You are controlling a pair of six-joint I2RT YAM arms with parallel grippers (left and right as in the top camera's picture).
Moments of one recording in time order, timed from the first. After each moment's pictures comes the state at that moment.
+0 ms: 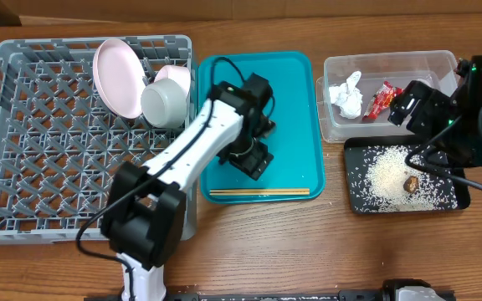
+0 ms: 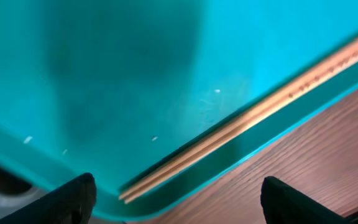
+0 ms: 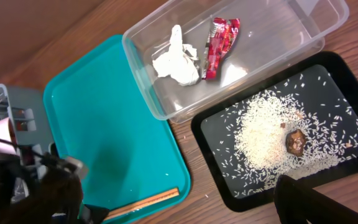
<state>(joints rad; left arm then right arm) -0.55 2.00 1.59 -1.21 0.11 0.09 0.00 1.30 1.68 -1.35 -0.06 0.50</state>
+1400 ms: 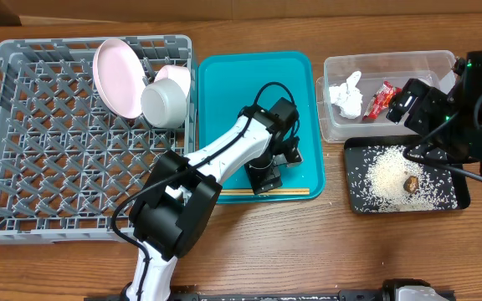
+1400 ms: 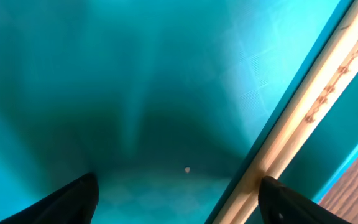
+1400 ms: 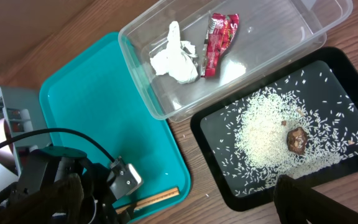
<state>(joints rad) -0.66 2.12 1.53 -1.02 0.03 0.55 0.00 1.32 1.68 -1.35 -0.06 0.51</state>
